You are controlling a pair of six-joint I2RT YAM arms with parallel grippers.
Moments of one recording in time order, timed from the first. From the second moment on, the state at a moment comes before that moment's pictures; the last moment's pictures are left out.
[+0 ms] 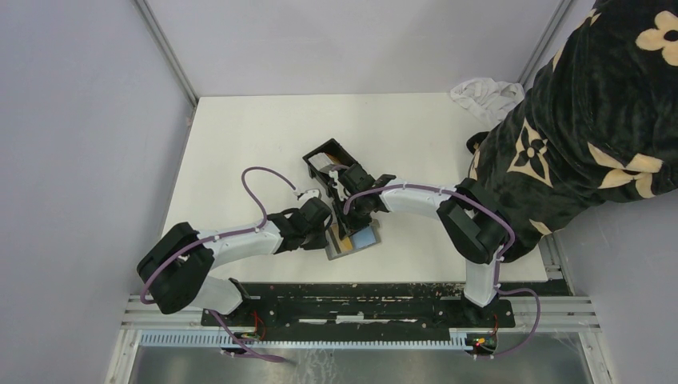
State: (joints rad) left arm -0.84 1.40 0.63 -0.28 -0.19 -0.84; right arm 0.82 1.91 1.21 -0.44 -0.30 0.40
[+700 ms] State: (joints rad) left arm -0.84 1.40 0.61 -0.21 -0.17 -0.84; right arm 0.82 1.88 1.22 -0.50 -0.26 0.39
